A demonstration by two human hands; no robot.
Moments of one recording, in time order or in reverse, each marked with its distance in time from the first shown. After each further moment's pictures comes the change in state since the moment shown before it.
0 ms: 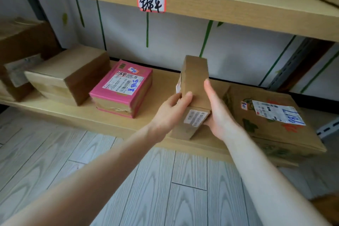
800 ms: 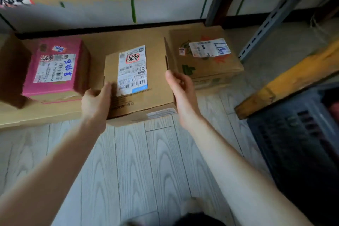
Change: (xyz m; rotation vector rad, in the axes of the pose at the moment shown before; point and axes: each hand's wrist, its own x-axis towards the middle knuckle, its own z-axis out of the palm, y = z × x) left_hand -0.029 0.007 -0.015 0.261 0.458 -0.289; right_hand -0.101 0.017 -0.022 0.271 0.385 -0.078
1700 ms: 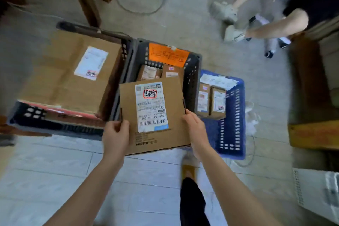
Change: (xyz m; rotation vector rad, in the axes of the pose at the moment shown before) left_hand -0.680 0.103 0.172 0.609 -1.149 0.295; right_hand -0.522 -0.167 -0.479 0.363 1.192 0.304
